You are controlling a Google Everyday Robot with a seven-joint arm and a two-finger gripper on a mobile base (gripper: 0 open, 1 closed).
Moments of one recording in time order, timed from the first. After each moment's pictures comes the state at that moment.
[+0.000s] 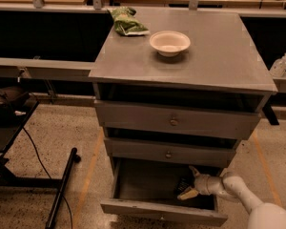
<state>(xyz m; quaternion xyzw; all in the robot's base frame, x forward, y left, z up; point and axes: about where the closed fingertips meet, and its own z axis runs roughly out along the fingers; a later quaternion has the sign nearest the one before) 0.606 -0.225 0.191 -0.46 0.75 0.24 0.40</state>
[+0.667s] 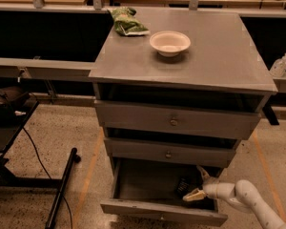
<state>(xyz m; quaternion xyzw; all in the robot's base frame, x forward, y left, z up) 0.589 -0.245 0.239 -0.41 0.74 0.26 0.46</state>
